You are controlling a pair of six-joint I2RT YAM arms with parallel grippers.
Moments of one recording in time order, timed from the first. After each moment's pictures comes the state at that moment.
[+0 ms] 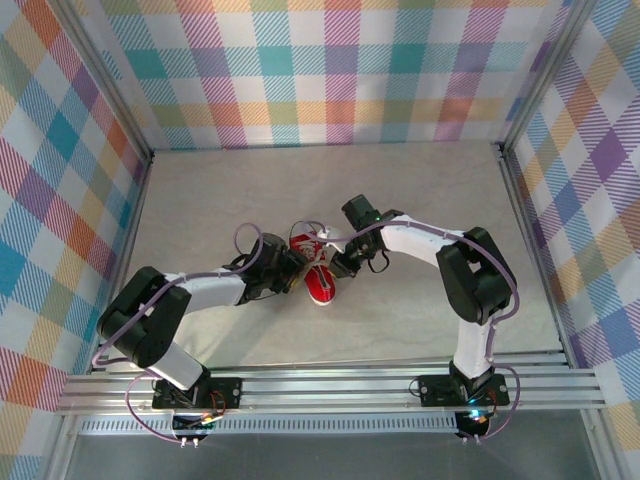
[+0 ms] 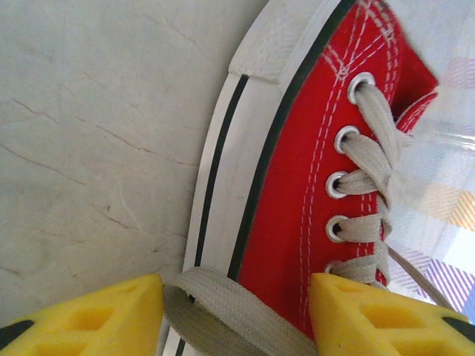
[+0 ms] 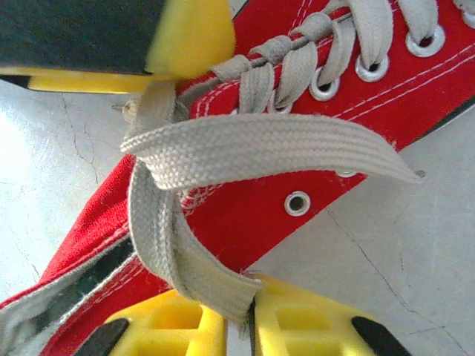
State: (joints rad) left arm -0.59 1.57 0.64 0.13 0.11 -1.42; right arm 0.62 1.88 1.24 -0.58 -0.49 -0.43
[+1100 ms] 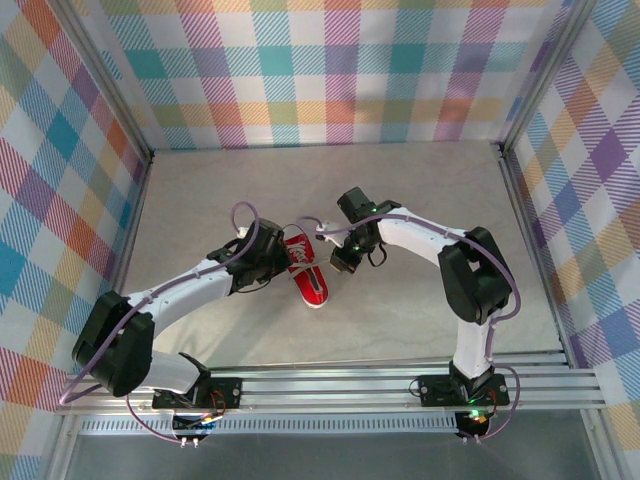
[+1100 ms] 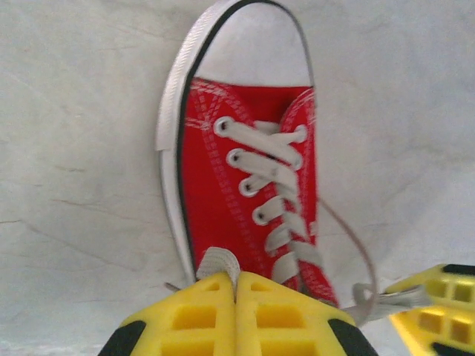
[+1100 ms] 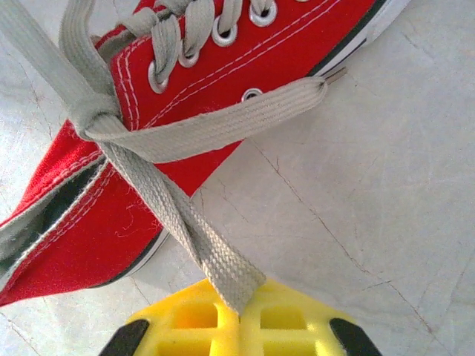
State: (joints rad) left arm -0.59 1.38 0.82 -0.36 -0.08 -0.96; right arm 0.63 1.89 1.35 -0.73 -0.38 -0.42
